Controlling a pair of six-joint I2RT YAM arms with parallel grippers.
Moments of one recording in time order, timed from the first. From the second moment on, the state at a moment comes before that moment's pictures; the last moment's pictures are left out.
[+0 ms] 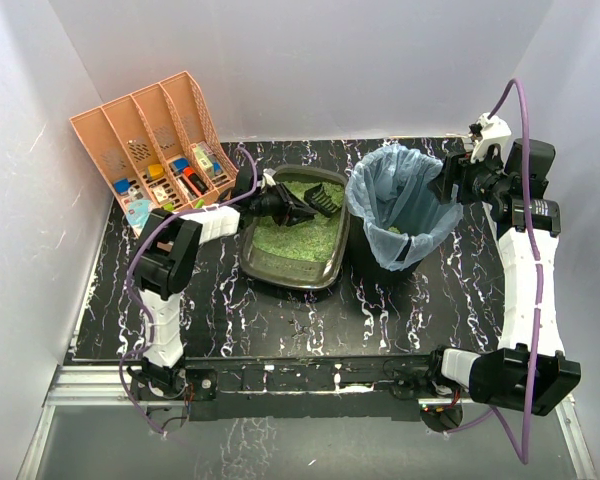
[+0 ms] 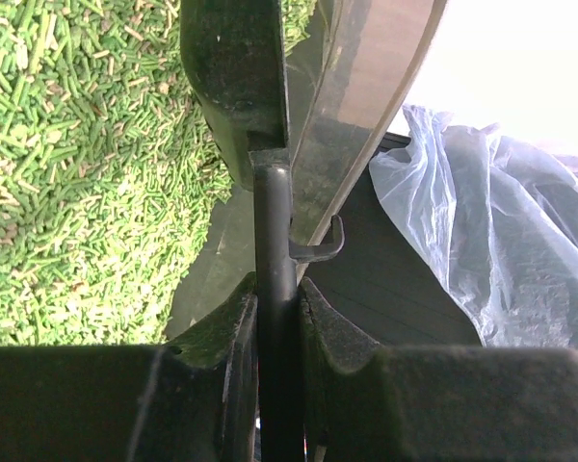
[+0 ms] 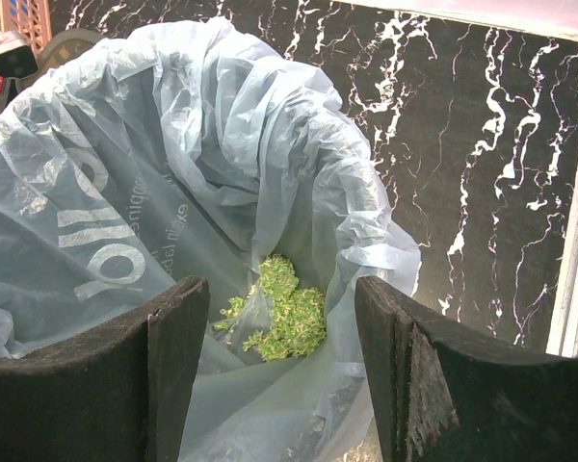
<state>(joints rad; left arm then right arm) -0.43 2.03 1.27 0.19 0.68 -1.26 -0.24 1.19 1.33 -0.63 -0.55 -0.15</state>
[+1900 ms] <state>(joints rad) -0.48 1.93 1.22 -0.01 0.59 -1.19 -0.24 1.19 1.32 -0.63 -0.56 -0.16</state>
